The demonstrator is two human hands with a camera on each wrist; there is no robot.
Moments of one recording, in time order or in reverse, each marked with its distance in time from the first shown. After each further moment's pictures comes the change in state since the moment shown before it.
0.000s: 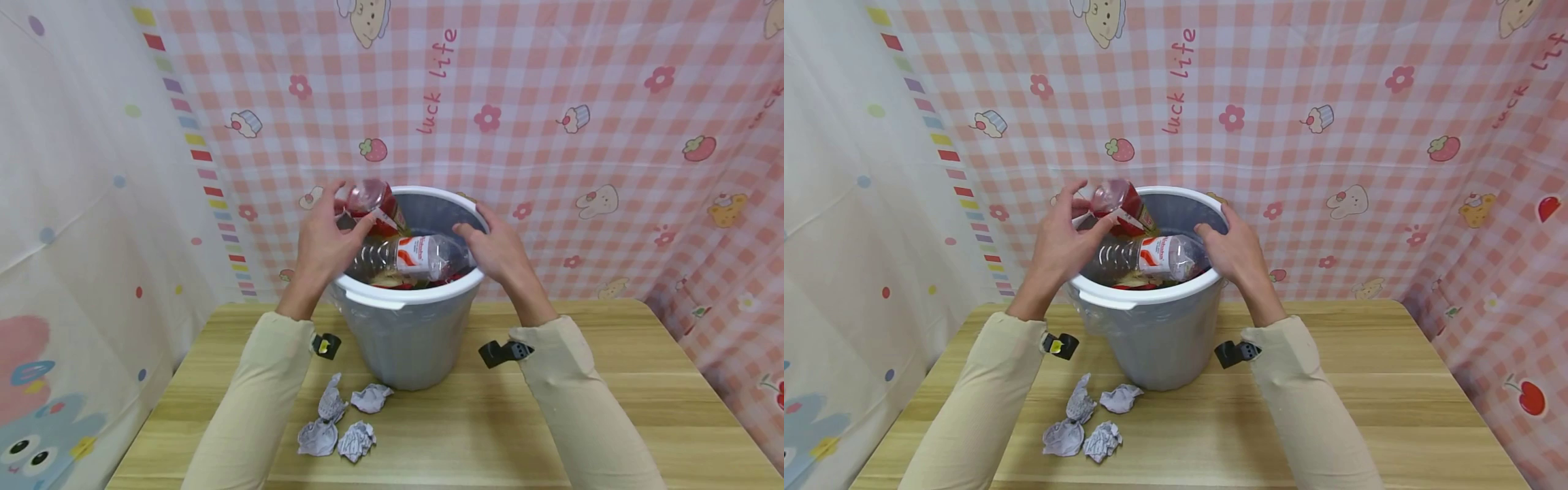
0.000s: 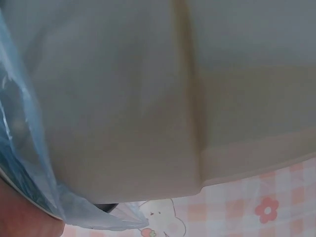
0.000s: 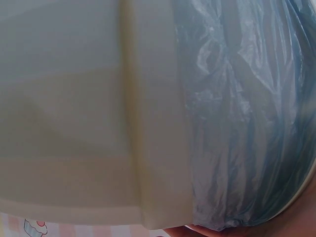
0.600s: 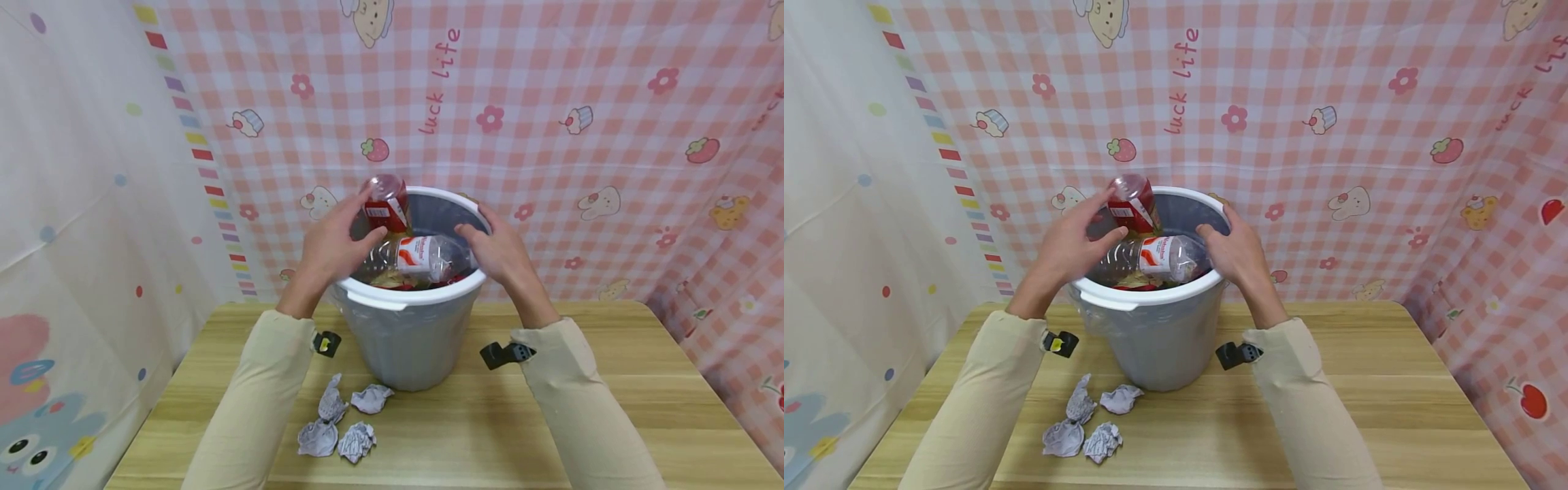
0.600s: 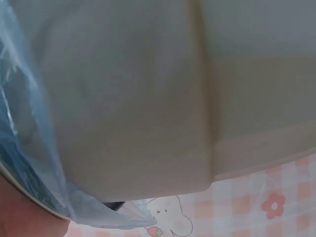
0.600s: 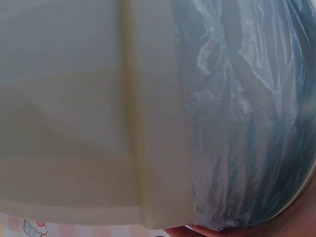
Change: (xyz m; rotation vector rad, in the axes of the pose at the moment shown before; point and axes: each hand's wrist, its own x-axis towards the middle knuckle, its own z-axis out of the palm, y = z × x) left_hand 0.002 0.002 -0.004 0.241 -0.250 0.067; right_hand 0.000 0.001 0.000 0.011 0.000 0.017
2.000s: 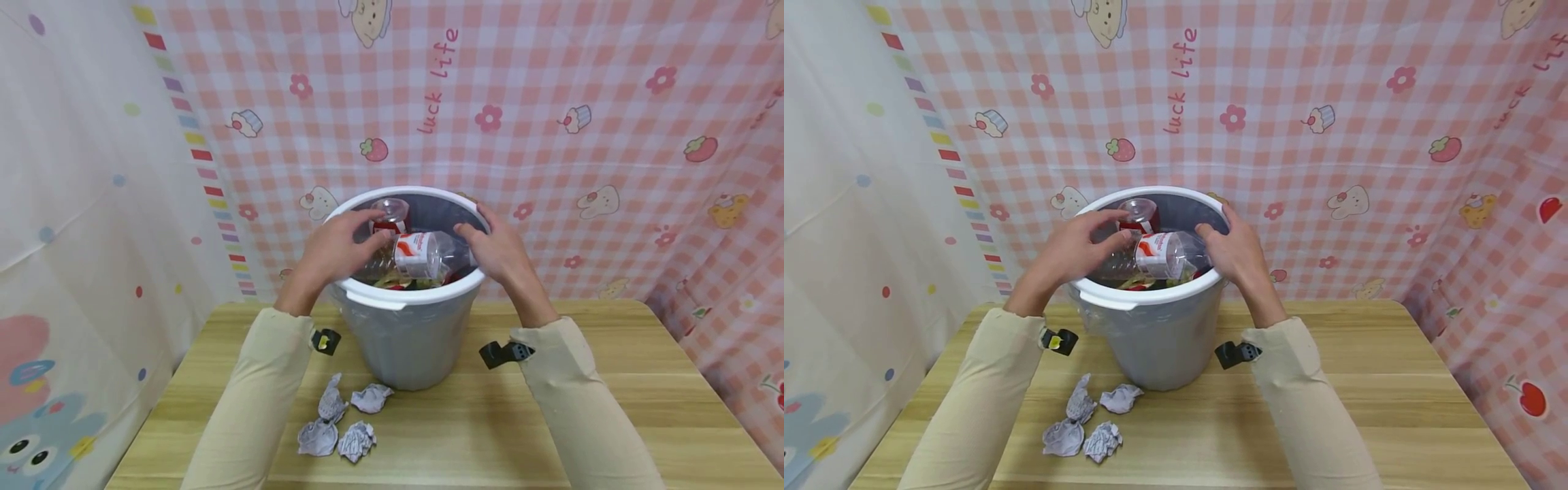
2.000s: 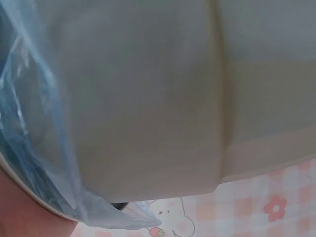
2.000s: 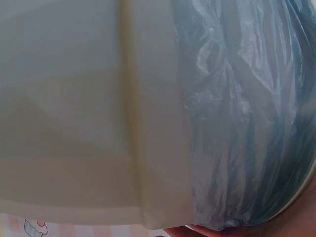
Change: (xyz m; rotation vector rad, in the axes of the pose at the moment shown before) left_hand 0.002 0.000 -0.001 0.053 -0.113 0.059; right_hand 0.000 -0.001 -0.001 -0.002 -0.008 0.010
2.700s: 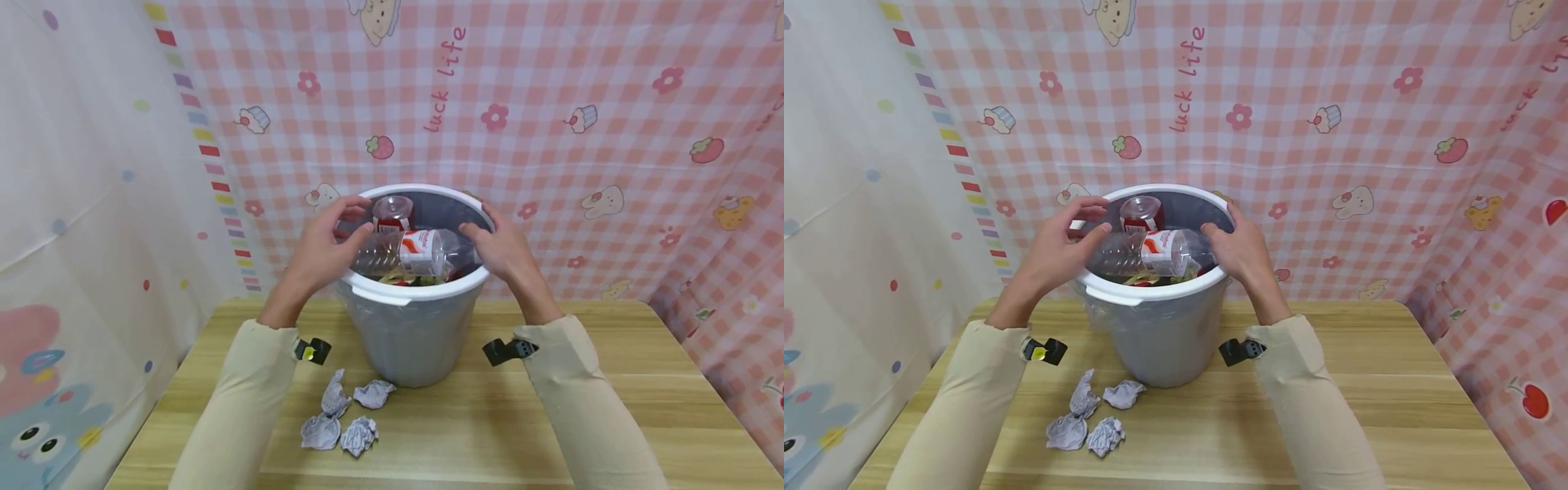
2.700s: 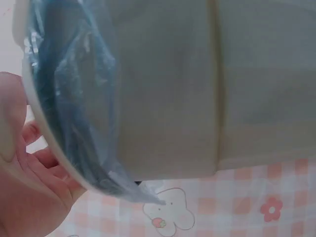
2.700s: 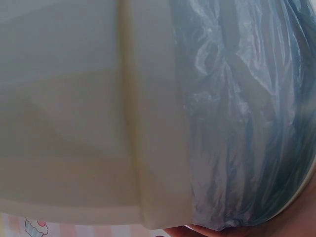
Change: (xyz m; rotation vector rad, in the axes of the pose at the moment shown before) left_hand -0.027 -0.009 -0.005 -0.398 0.207 0.070; right_hand 0.000 -0.001 -0.001 -0.026 -0.003 -0.015
